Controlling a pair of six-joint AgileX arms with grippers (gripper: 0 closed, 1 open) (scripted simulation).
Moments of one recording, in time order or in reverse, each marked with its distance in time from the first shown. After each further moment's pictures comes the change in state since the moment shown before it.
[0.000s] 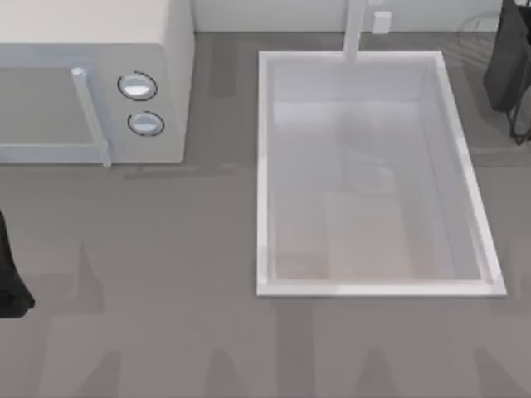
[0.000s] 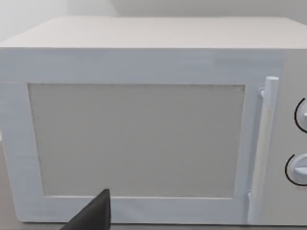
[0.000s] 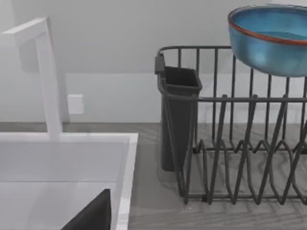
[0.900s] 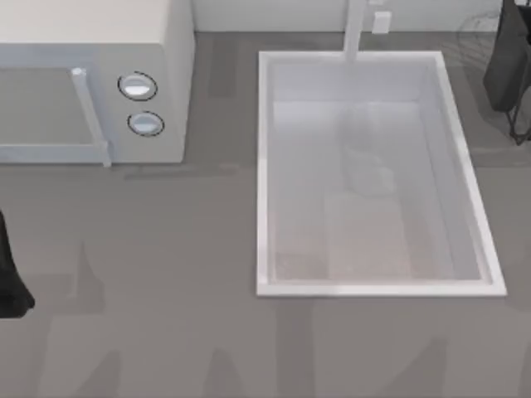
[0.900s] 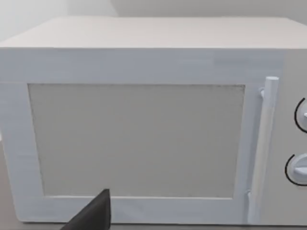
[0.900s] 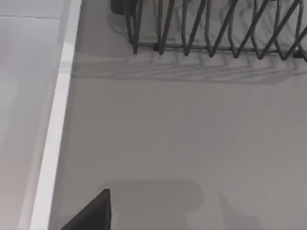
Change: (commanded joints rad) left arm 0.000 0.000 0.000 0.000 0.000 0.000; right arm -0.120 0.459 0.327 -0.353 -0.006 -0.119
